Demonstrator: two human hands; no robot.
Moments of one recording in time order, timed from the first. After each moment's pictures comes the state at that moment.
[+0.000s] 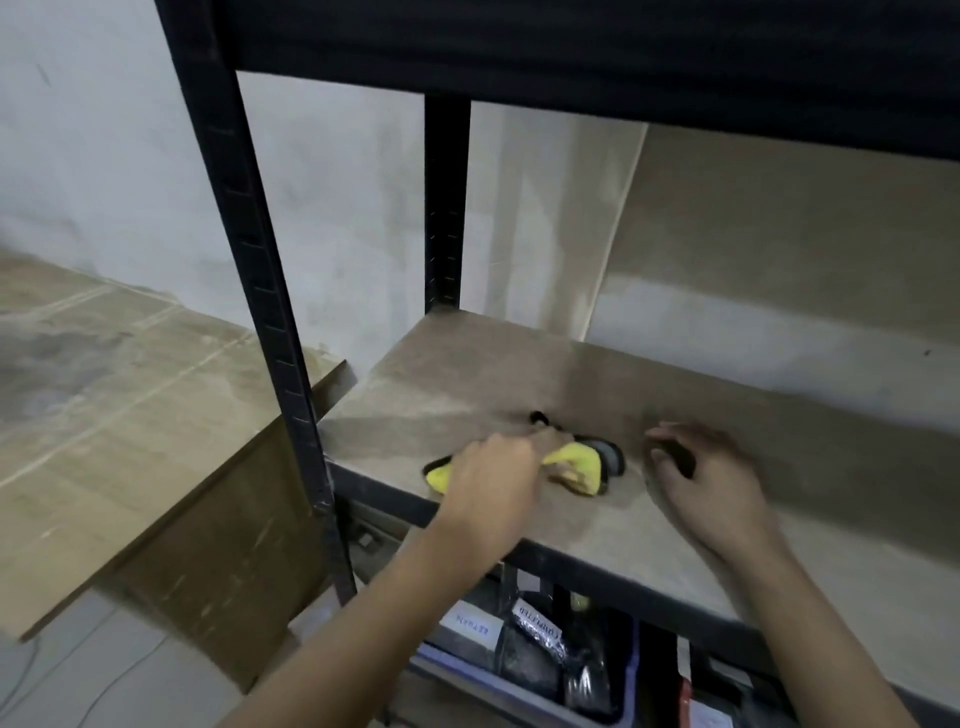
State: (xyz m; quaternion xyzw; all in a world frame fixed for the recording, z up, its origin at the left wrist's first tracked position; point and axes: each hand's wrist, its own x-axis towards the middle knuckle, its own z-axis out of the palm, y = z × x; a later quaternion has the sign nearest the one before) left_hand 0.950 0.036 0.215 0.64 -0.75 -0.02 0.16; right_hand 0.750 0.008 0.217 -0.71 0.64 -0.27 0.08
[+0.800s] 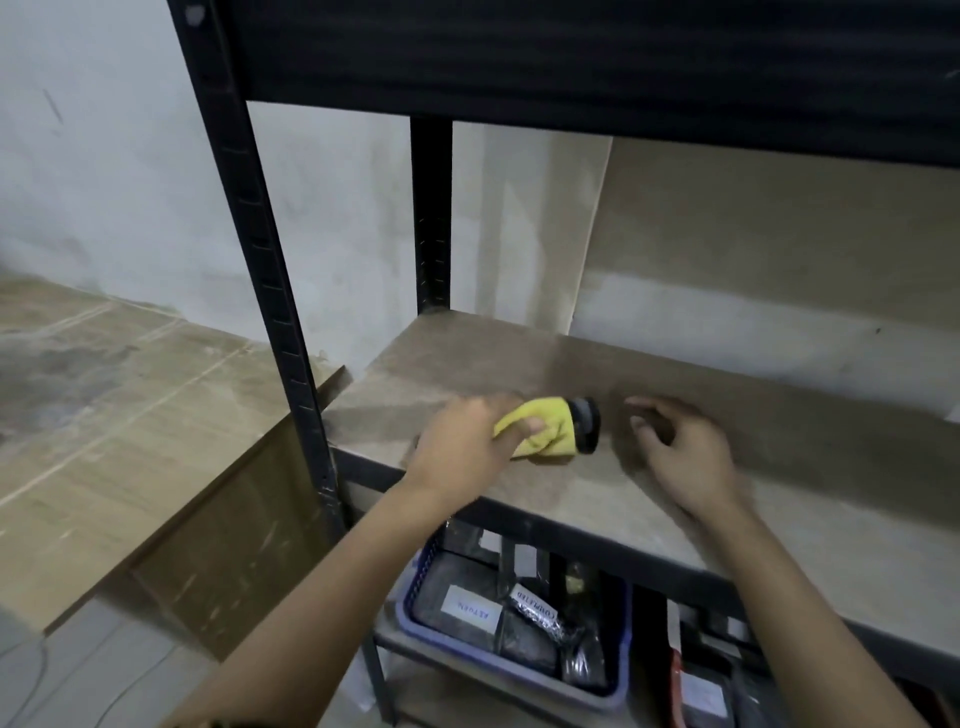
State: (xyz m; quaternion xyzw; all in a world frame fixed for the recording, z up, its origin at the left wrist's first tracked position) left_hand 0.972 0.047 0.232 0.55 -0.76 -0.11 0.33; right_hand 0.748 0.014 0.218 -0.70 0.61 -0.36 0.11
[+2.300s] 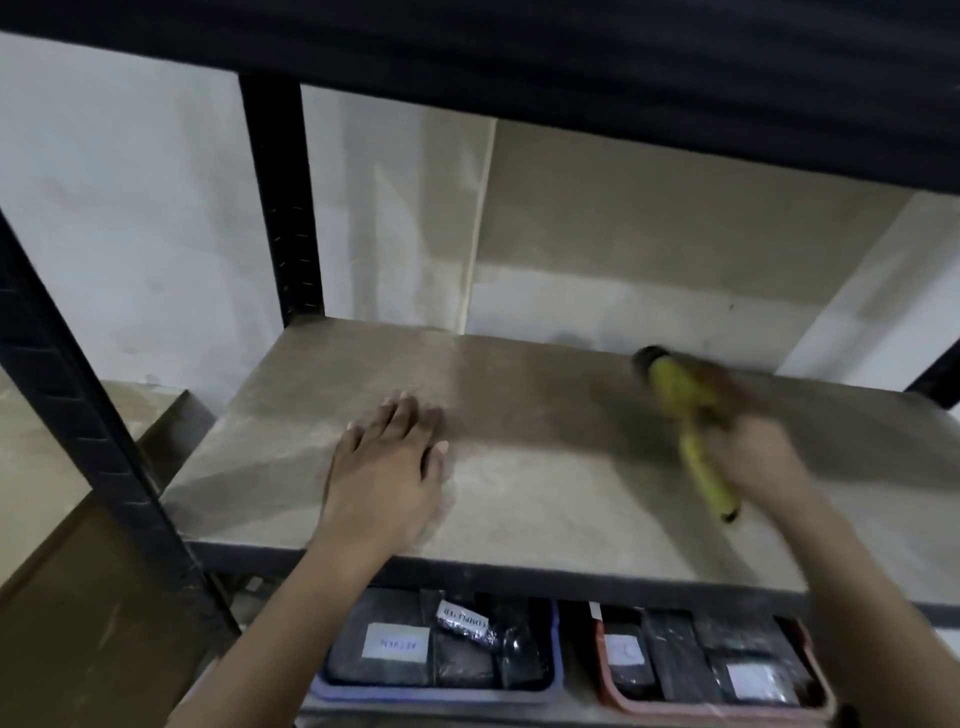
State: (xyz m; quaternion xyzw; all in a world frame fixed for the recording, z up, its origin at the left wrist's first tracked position) left_hand 0.976 -0.010 0.185 0.59 -0.79 -0.05 0.17; right_hand 0.669 0.032 0.257 -0.61 0.73 -0.31 0.04
